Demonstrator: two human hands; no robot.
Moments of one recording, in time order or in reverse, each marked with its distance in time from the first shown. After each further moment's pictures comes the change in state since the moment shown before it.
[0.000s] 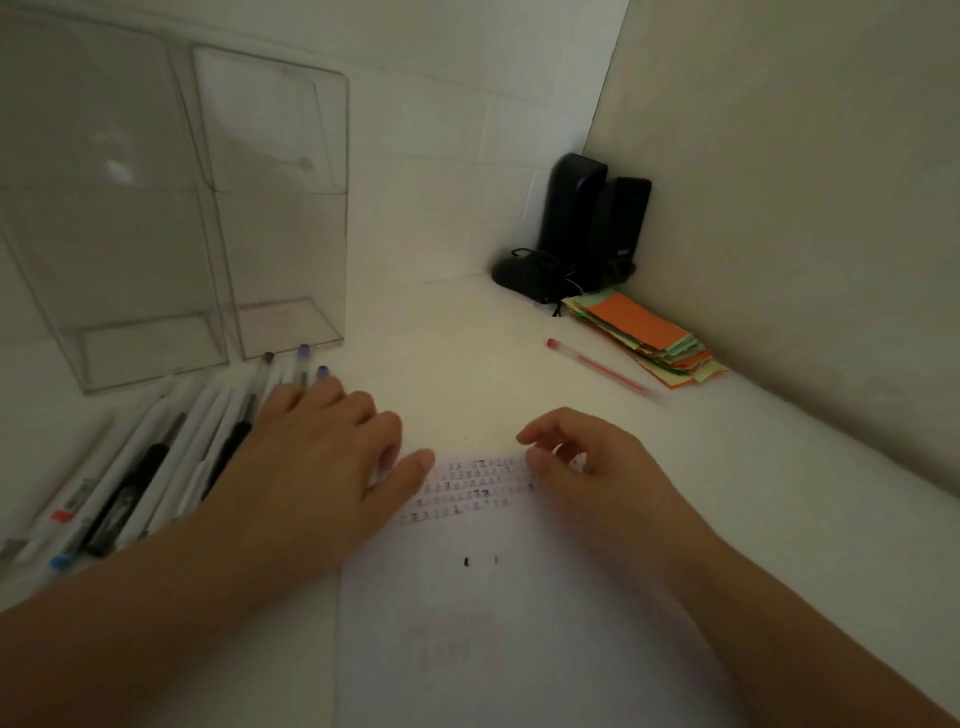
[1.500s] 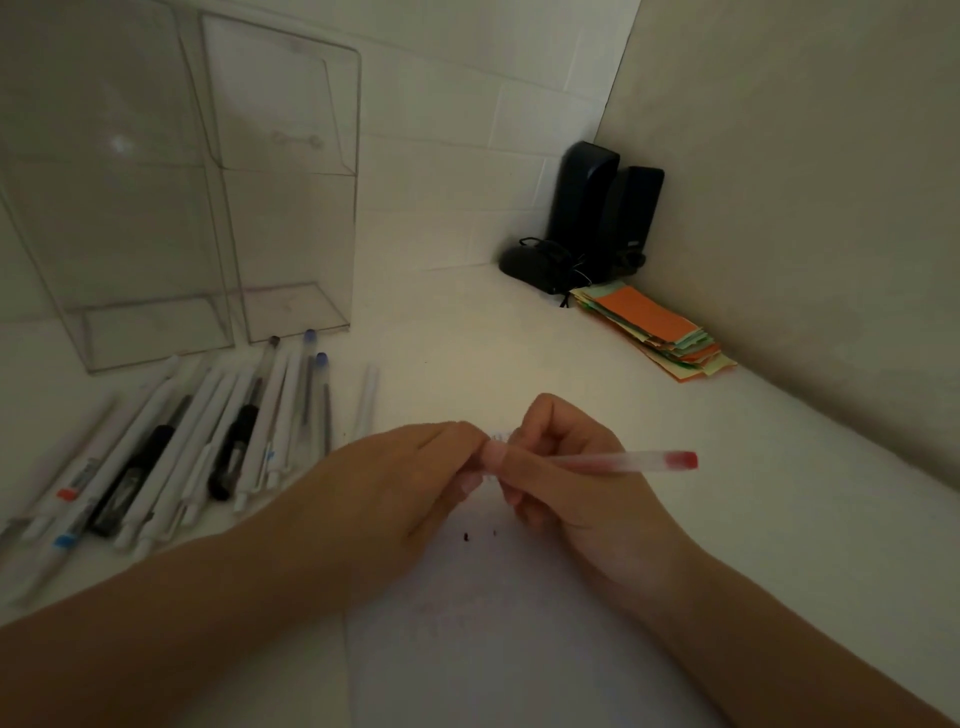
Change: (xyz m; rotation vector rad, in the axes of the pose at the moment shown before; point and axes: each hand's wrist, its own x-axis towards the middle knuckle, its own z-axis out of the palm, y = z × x) left_hand 0.000 0.028 0.004 -0.466 0.006 0.194; right_hand -0.011 -0.026 0.017 0.978 -0.119 -0.023
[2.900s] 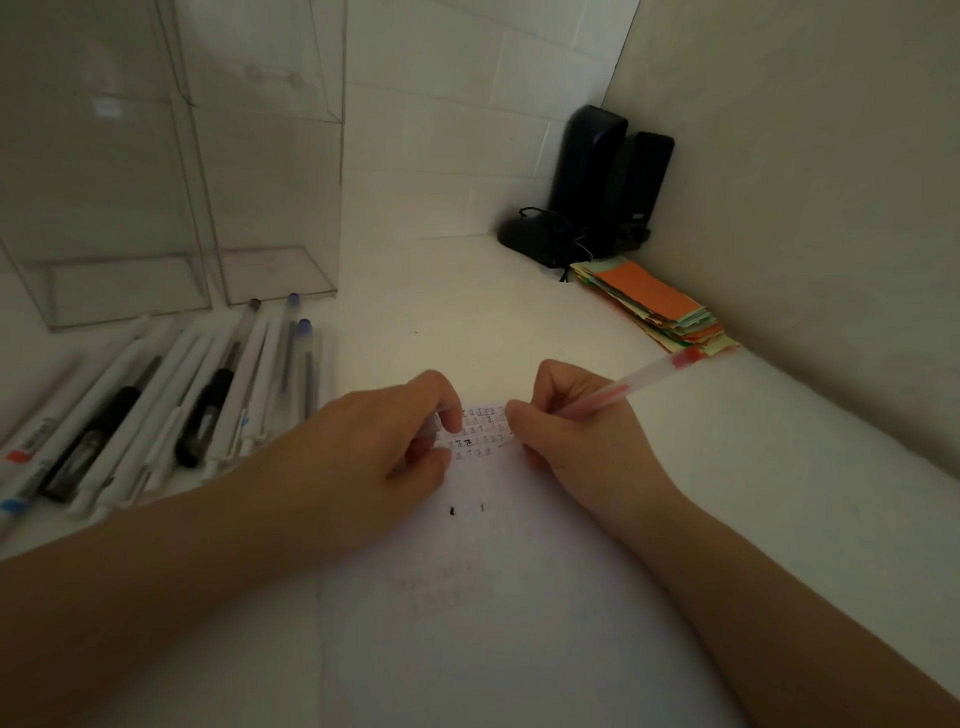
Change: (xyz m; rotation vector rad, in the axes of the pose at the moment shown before) left_hand 0.004 -0.005 0.000 -0.140 -0.103 -0.208; right_hand 0.022 0.011 -0.019 -0.508 0.212 -0.033
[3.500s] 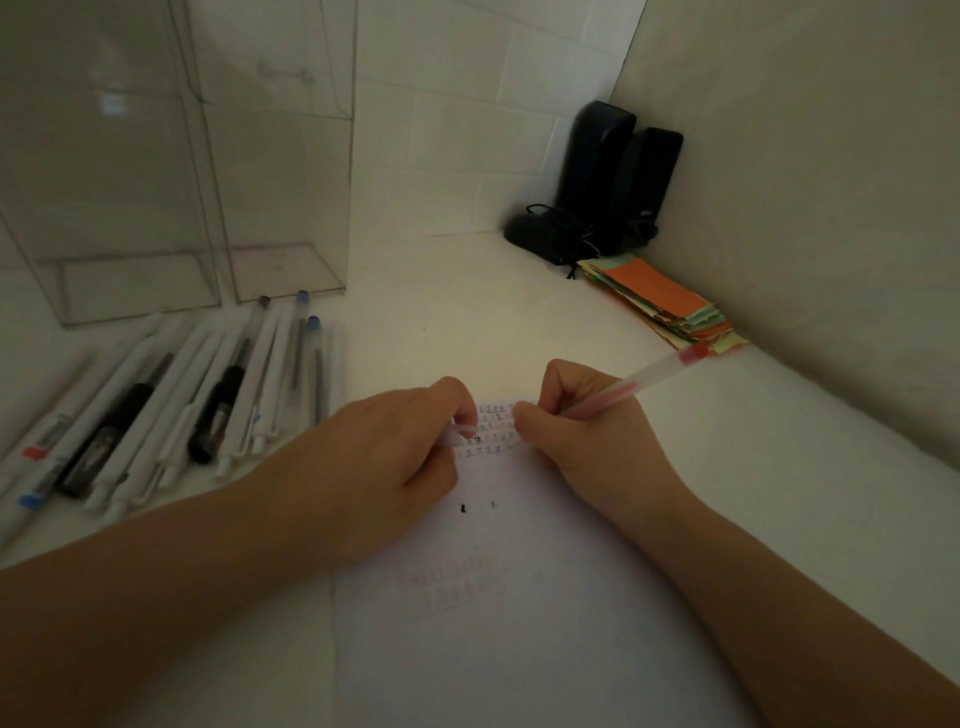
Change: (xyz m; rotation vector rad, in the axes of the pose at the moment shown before) left_hand -0.004 -0.002 0.004 0.030 0.007 0.028; right_hand 0.002 0.006 0.002 -0.095 0.009 -0.039
